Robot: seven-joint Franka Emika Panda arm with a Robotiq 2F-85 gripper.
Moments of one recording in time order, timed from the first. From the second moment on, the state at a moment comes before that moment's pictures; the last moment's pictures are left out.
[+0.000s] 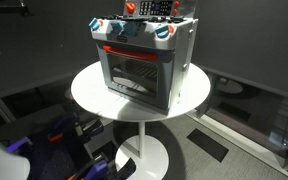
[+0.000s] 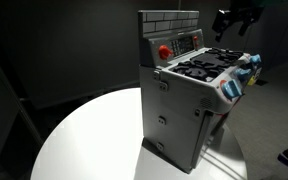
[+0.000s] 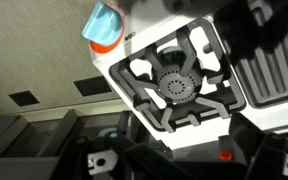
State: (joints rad) arm -0.04 -0.16 0.18 -2.14 -0.39 2.20 0.68
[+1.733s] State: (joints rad) arm 0.06 0.13 0.06 -1.83 -0.39 2.21 0.66
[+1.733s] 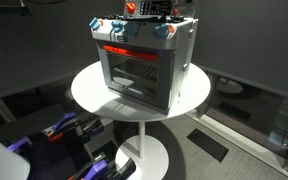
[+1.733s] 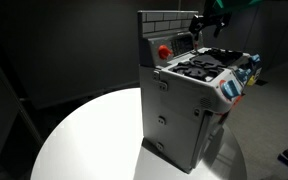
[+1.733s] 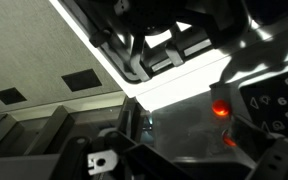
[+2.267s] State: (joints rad) arm 0.07 0.08 0.06 -1.86 -0.25 2.12 0.56
